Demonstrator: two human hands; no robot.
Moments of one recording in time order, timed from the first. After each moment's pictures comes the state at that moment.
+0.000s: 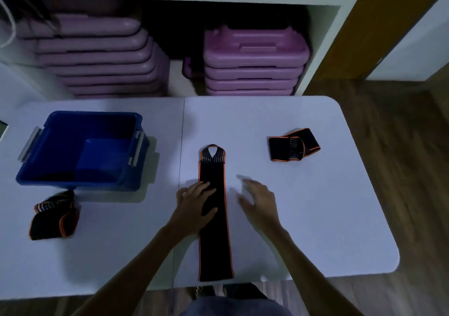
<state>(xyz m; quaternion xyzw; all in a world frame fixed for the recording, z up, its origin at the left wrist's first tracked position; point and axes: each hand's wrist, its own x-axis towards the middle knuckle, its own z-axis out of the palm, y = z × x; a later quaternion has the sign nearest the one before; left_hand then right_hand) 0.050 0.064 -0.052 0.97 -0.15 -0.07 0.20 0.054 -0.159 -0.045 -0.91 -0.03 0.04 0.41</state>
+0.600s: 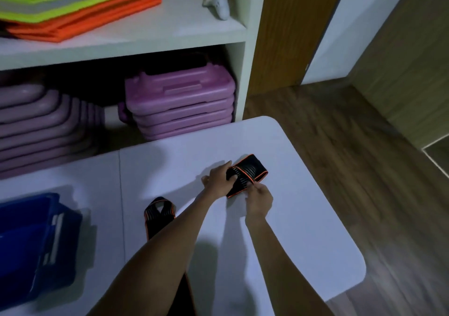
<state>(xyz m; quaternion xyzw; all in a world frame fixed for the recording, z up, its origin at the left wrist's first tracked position) 0.246 -0.151 -0.028 0.91 -0.09 -0.23 0.33 0.164 -0.241 -0.036 -0.57 0.49 -0.12 0.65</state>
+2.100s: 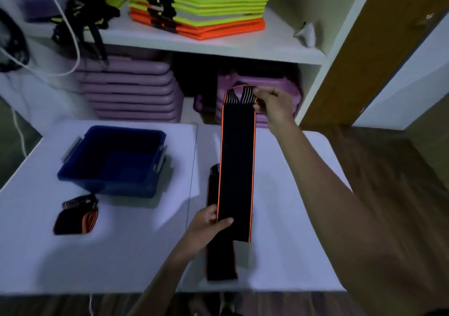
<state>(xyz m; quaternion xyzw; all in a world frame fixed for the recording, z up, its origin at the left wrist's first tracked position) -0.013 0.043 0.060 0.70 0.07 -0.20 0.69 0.199 -0.117 0.212 -0.68 0.08 -0.06 0.73</state>
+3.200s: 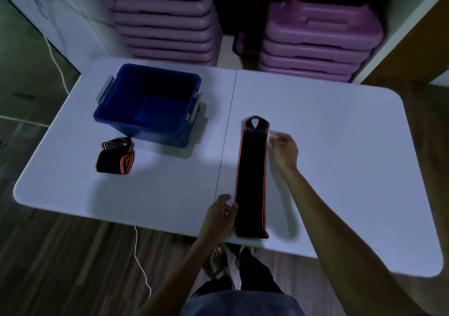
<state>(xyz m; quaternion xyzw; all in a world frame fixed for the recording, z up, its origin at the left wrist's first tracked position) -0.069 0.060 -0.029 0.84 0.21 -0.17 0.47 0.111 -0.081 0.001 -0.81 0.20 0.08 0.55</state>
